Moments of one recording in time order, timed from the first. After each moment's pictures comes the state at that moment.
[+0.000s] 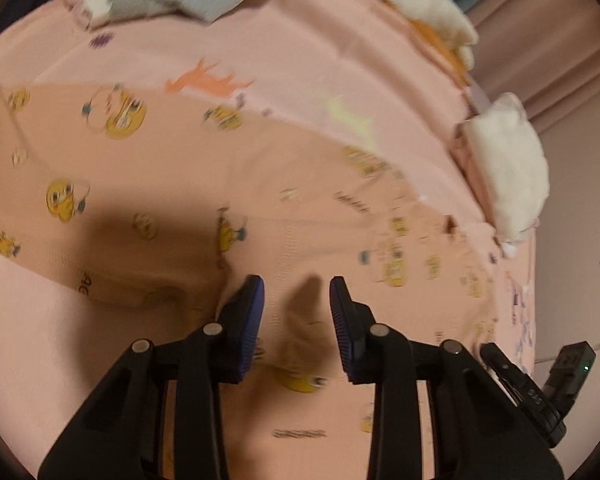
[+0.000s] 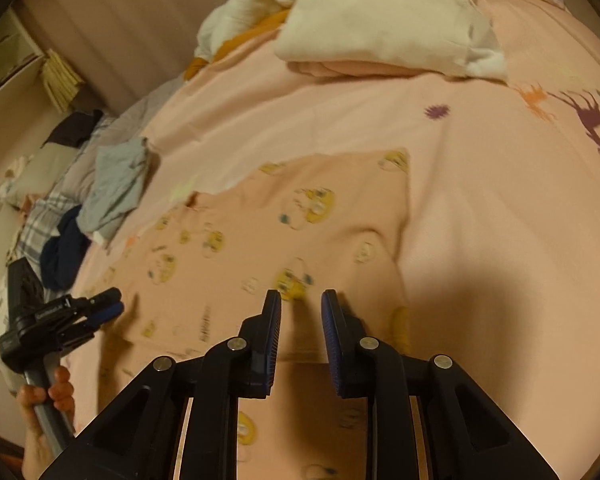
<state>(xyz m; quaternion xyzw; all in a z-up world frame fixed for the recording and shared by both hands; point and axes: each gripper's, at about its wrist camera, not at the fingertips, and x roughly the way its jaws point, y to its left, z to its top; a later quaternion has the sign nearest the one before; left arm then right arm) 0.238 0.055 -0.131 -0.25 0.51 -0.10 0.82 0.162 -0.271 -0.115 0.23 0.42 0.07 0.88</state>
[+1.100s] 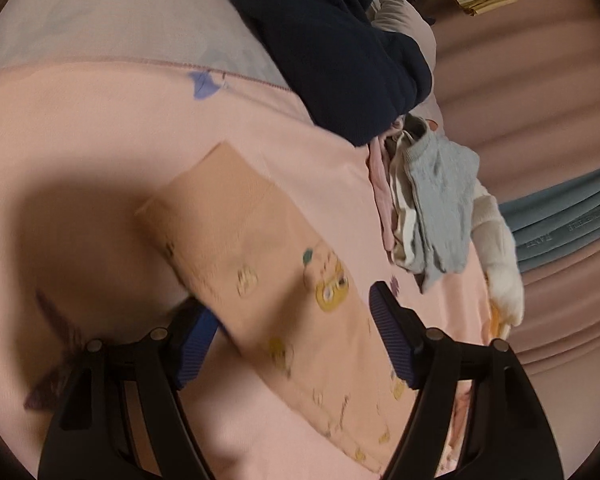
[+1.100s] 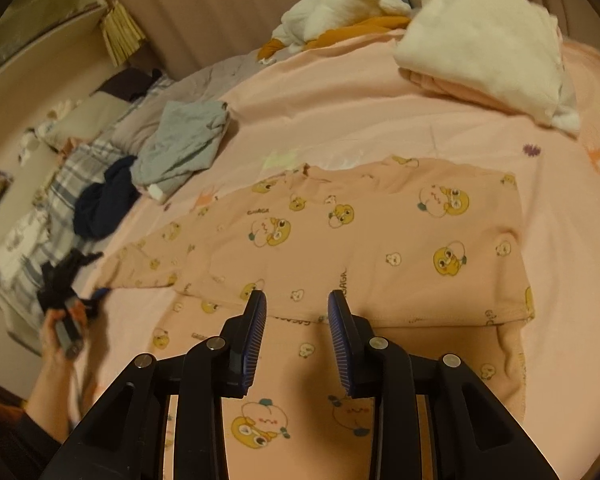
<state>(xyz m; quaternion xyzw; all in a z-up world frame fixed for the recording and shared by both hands) 0.174 0.353 -0.138 -0.50 0.31 0.13 0.80 0.141 -0.165 -0.070 0.13 0.39 0.13 0.90</state>
